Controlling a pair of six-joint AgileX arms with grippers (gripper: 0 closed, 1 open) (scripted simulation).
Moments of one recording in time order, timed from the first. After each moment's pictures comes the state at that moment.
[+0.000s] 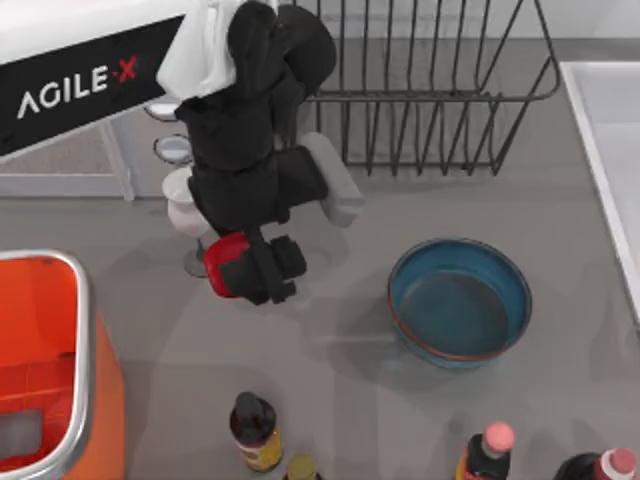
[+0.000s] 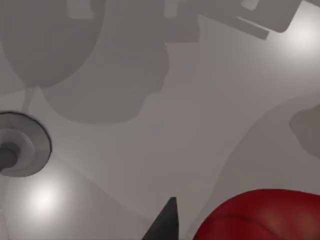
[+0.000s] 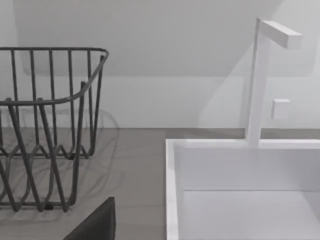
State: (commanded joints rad) left arm -0.60 1.98 1.63 -1.26 0.05 0.63; right arm 0.00 0.00 0.00 0.00 0.00 0.00
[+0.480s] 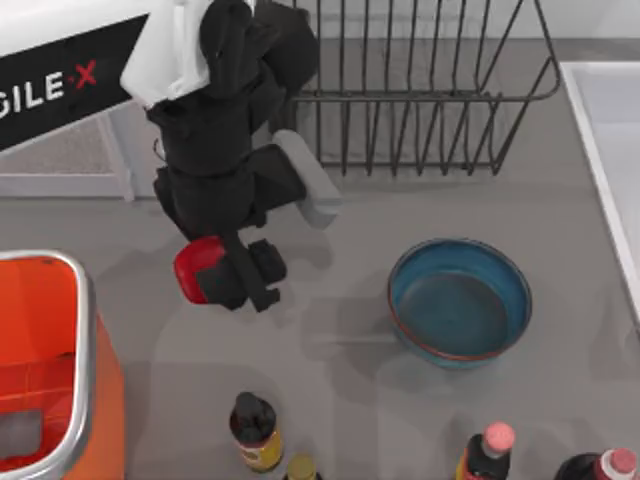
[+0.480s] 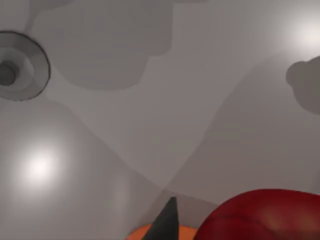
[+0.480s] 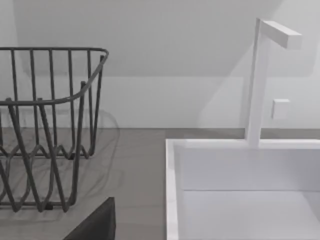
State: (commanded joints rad) left arm -0.60 1.89 1.56 -1.29 -0.01 0.53; right arm 0.00 0.00 0.00 0.00 0.00 0.00
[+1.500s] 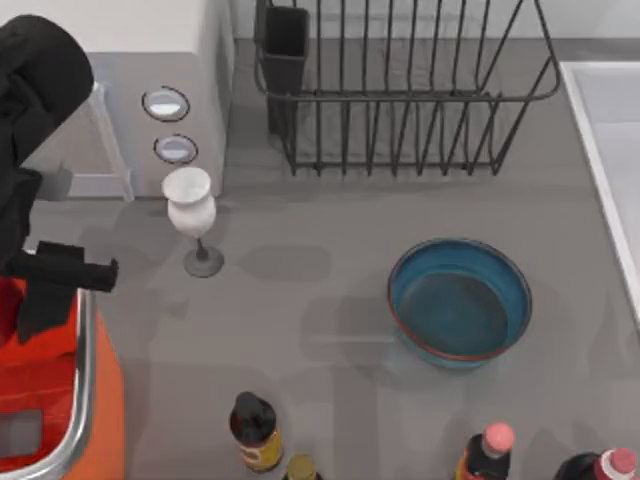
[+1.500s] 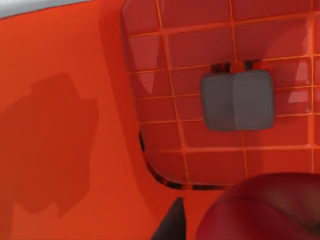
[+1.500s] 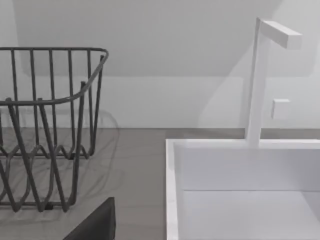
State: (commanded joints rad) left arm -0.33 1.49 1.25 -1.50 -0.23 -0.33; right arm 0.00 0.00 0.00 0.00 0.00 0.00
